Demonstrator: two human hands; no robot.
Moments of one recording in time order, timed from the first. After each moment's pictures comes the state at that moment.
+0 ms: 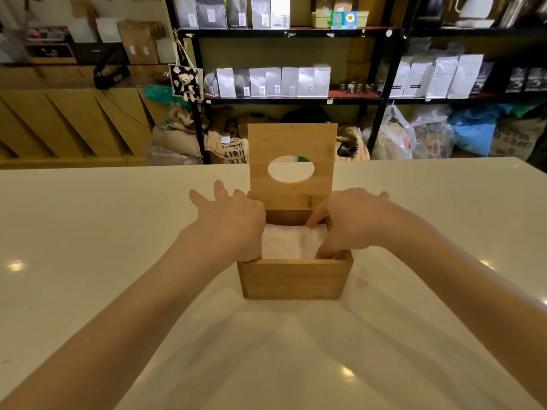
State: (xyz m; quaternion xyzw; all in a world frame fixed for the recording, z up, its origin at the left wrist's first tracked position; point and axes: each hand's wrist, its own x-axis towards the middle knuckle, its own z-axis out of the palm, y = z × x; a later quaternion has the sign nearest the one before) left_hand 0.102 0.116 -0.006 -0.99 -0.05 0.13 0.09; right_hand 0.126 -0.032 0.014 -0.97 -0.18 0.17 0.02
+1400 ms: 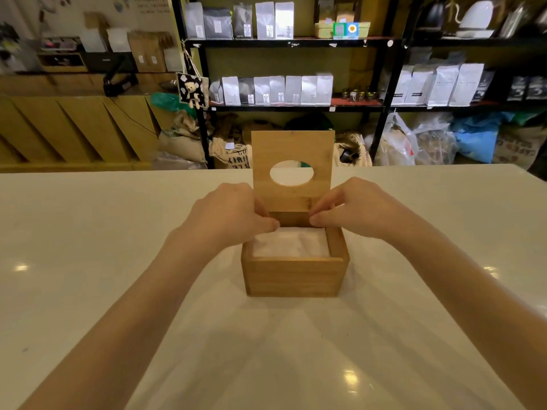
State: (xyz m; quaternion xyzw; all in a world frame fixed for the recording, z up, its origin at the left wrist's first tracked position) left_hand 0.092 0.126 0.004 -0.98 -0.08 0.02 -0.17; right_hand 0.134 -0.044 0.006 -0.94 -0.16 0.10 0.28
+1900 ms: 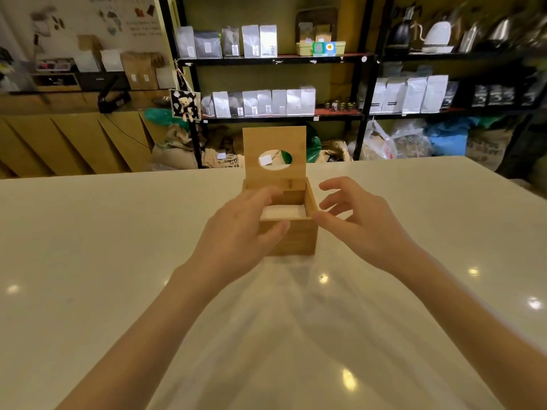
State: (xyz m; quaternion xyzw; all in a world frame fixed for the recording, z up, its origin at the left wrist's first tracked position) left_hand -0.010 0.092 -0.003 -0.95 0.07 -0.15 -0.26; right_hand 0.024 -0.083 -0.002 -0.90 -0.19 -0.07 0.39
